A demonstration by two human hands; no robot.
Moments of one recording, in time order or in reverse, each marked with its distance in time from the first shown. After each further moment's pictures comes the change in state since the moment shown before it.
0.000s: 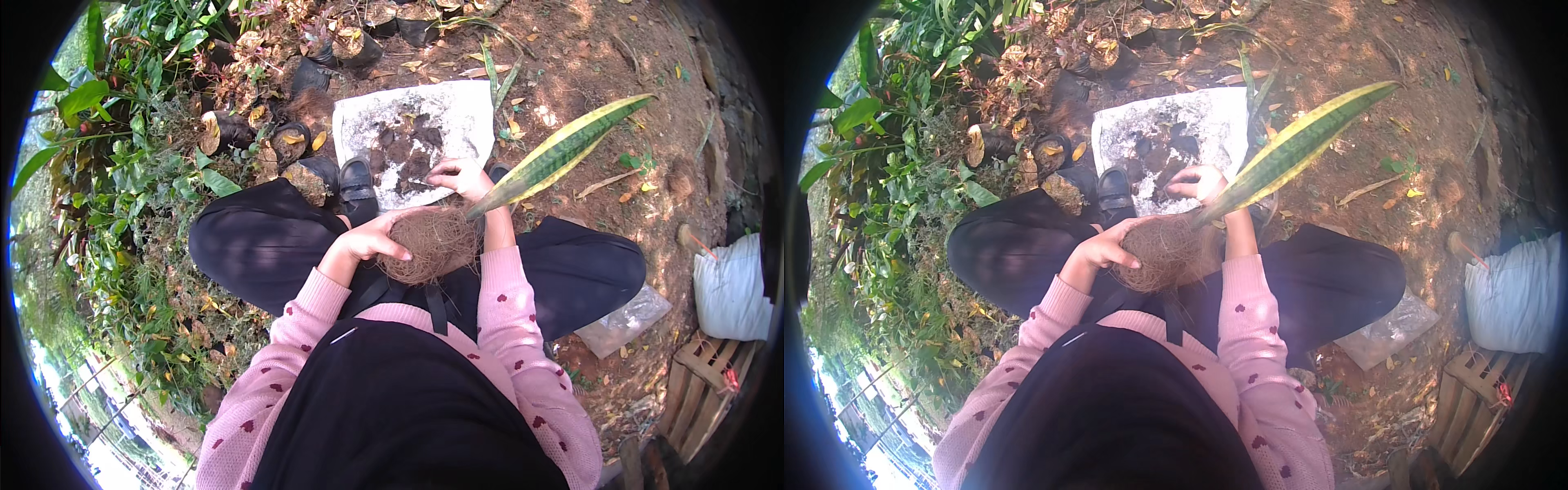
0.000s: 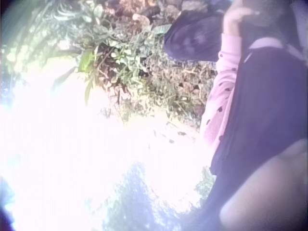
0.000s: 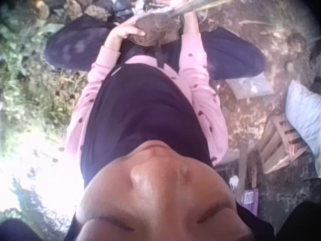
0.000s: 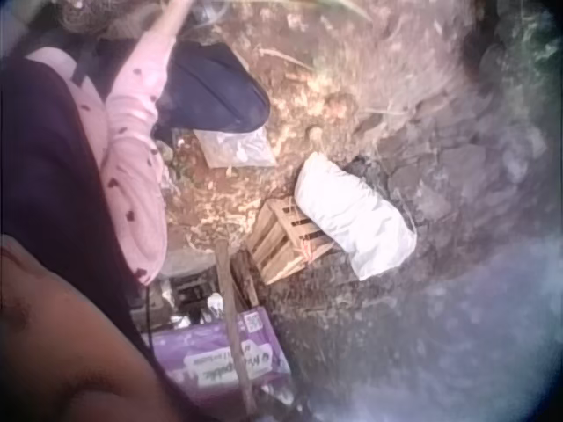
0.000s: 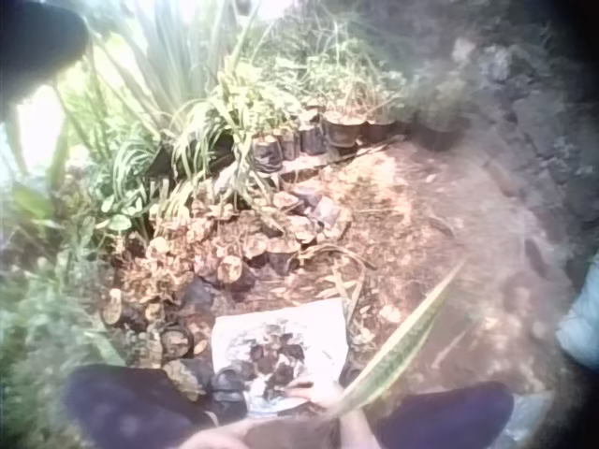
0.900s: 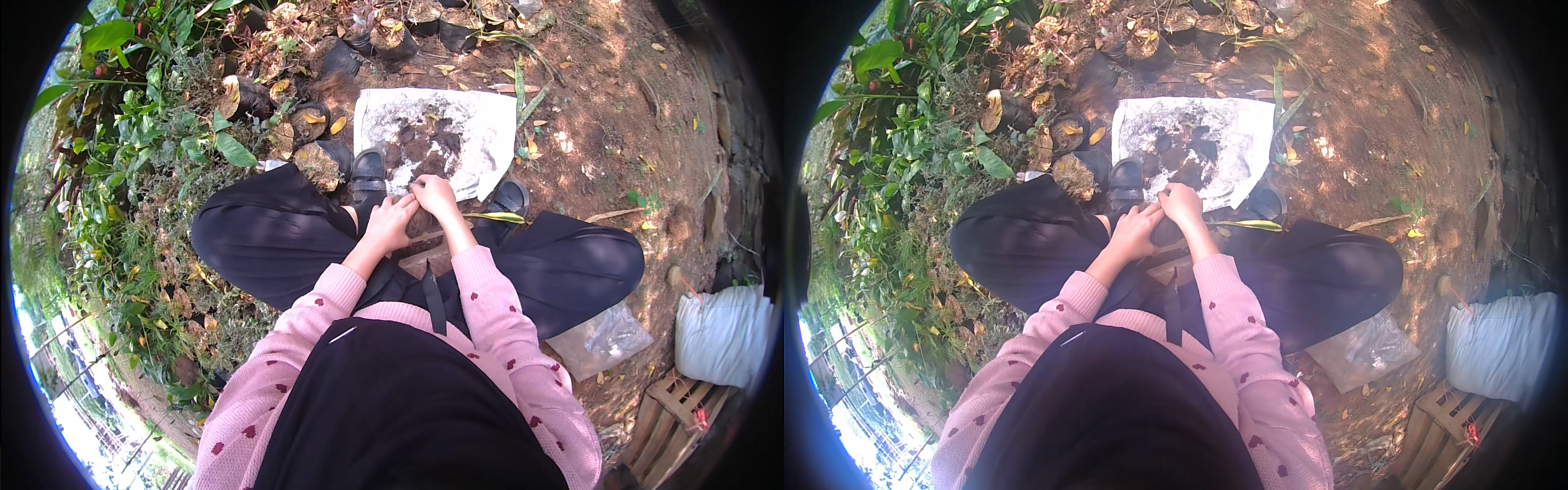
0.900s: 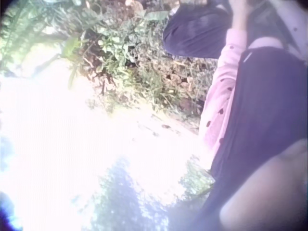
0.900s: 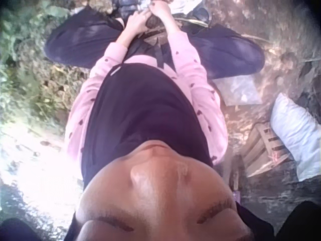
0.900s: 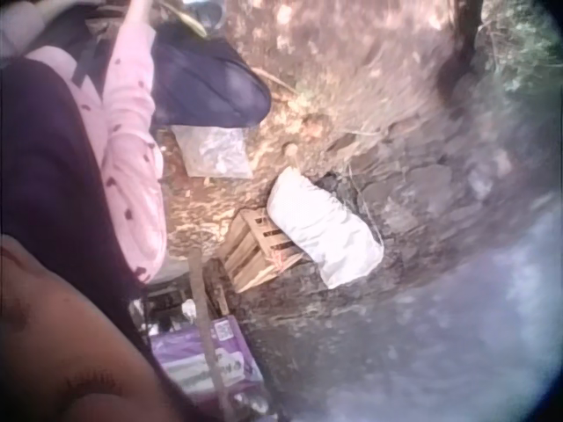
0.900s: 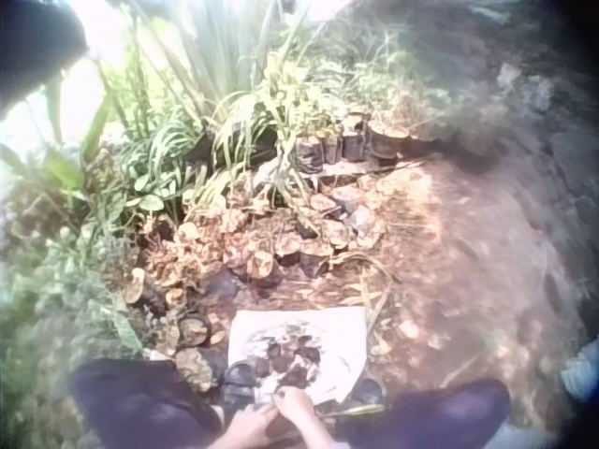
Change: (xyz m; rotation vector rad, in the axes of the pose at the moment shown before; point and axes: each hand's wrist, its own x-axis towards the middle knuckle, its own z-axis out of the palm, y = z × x) left_hand 0.008 -0.072 -0.030 1.495 0.579 -0.211; right_hand 0.044 0.017 0.116 -0.422 0.124 0.327
